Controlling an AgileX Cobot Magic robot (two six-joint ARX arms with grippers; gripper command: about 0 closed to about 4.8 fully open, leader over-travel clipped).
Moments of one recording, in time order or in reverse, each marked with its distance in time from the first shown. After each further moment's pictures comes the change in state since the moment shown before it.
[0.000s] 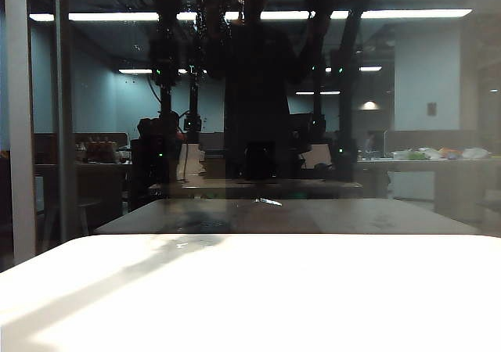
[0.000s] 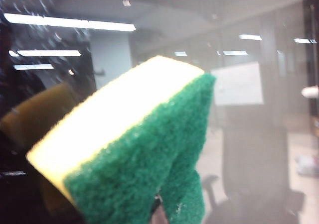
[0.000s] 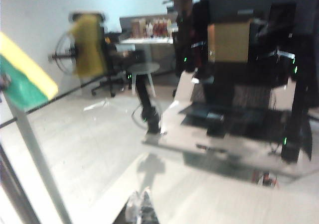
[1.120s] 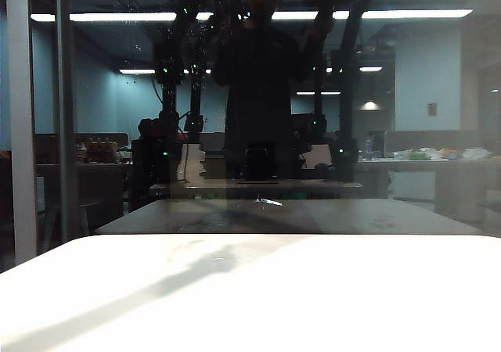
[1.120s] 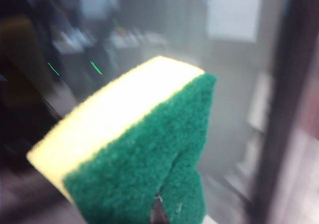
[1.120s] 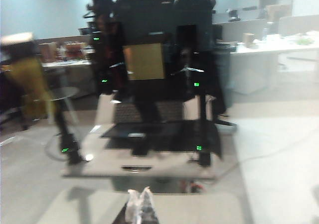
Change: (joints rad) left arm -0.227 -0.160 -0.007 -0.497 -0.233 0.016; right arm -0.001 0.002 0.000 0.062 0.342 0.000
